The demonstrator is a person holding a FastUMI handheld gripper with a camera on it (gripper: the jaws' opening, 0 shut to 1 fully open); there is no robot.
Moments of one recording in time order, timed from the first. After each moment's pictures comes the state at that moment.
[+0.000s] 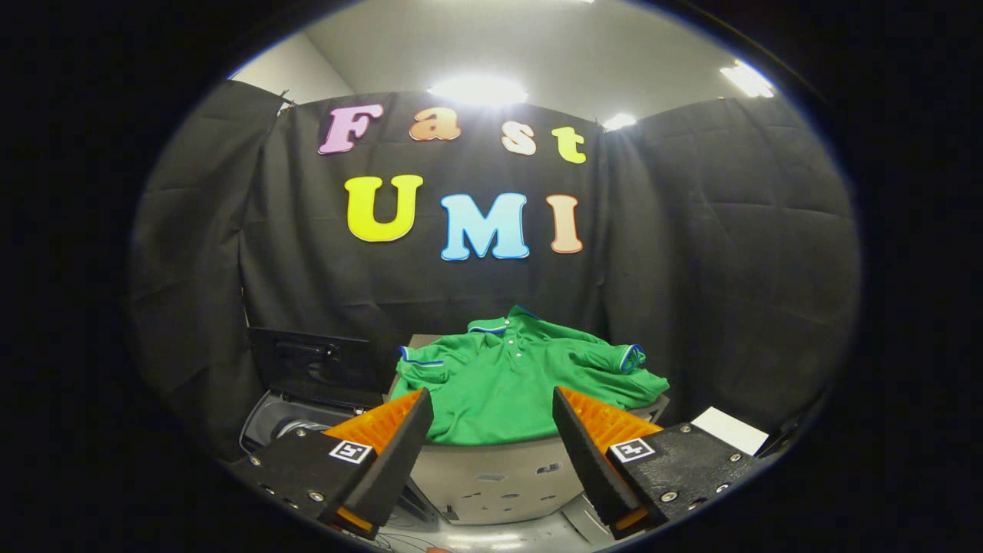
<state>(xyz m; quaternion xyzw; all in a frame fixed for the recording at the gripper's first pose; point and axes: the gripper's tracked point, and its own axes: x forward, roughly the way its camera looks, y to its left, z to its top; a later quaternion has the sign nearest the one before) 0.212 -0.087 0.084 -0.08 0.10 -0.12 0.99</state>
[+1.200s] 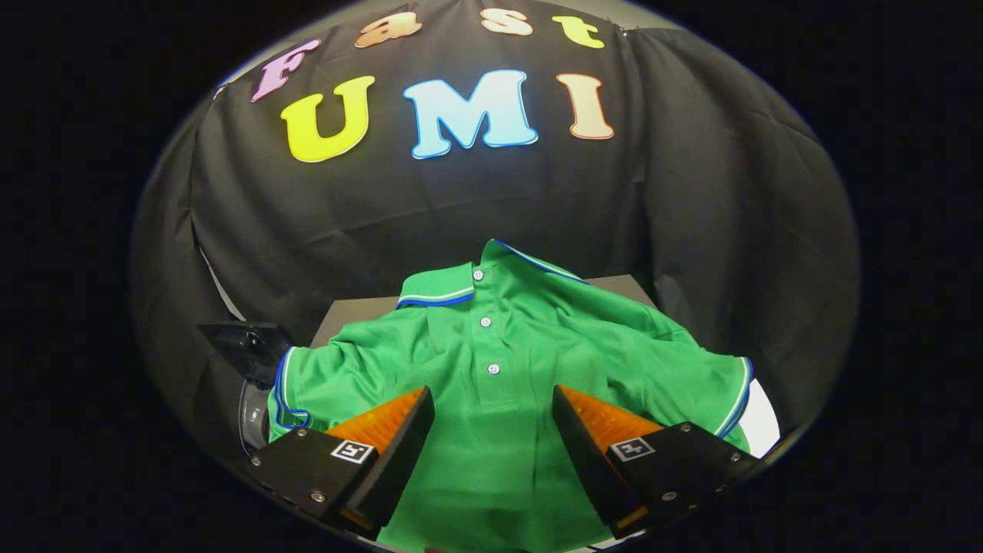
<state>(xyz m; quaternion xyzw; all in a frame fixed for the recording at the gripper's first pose) 0.407 -0.179 0.003 -0.01 0.32 -0.08 0.94</state>
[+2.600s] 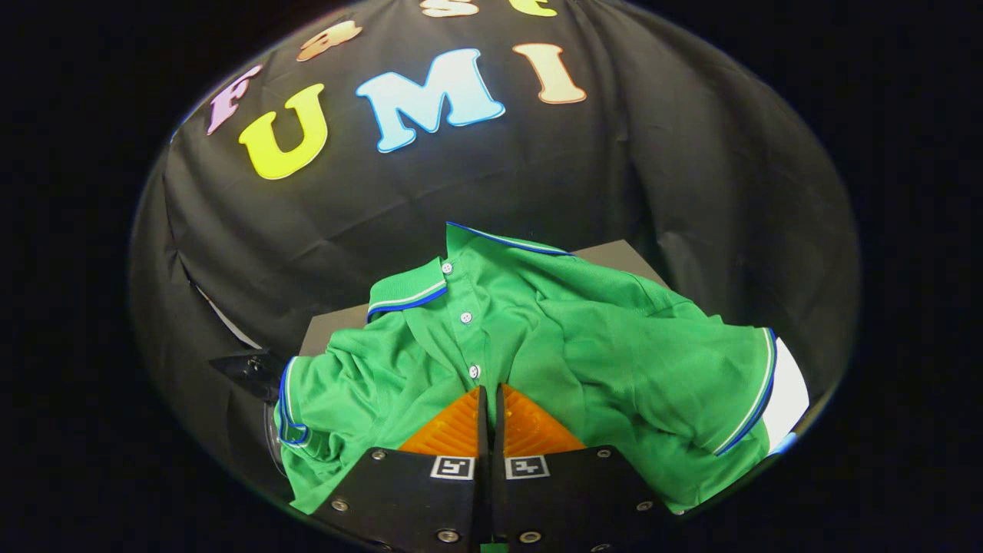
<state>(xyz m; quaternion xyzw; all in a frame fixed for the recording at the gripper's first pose) 0.414 -0.203 -0.001 0.08 0.36 -0.11 0.93</state>
